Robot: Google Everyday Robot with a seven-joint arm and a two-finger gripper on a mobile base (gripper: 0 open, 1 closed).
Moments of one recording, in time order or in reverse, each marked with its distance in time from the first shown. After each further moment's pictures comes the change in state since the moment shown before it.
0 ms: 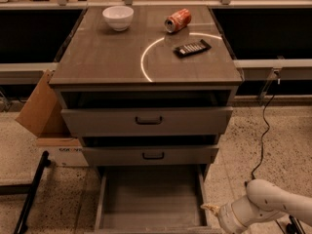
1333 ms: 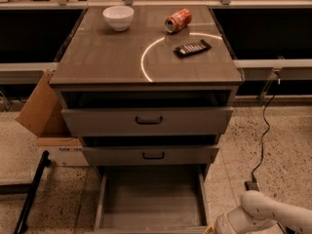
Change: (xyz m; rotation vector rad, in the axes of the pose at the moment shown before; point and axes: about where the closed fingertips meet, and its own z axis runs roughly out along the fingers) arm 0.054 0.002 0.059 -0.065 -0.038 -0.064
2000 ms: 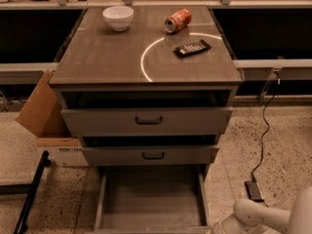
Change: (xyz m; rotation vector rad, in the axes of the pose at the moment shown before) arm 0.046 -0.003 0.054 -0.030 0.042 0.084
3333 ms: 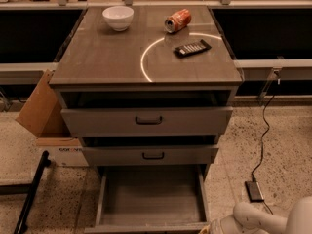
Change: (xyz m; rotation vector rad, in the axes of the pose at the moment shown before) arm 0.024 -0.047 0.024 0.137 -0.046 0.035
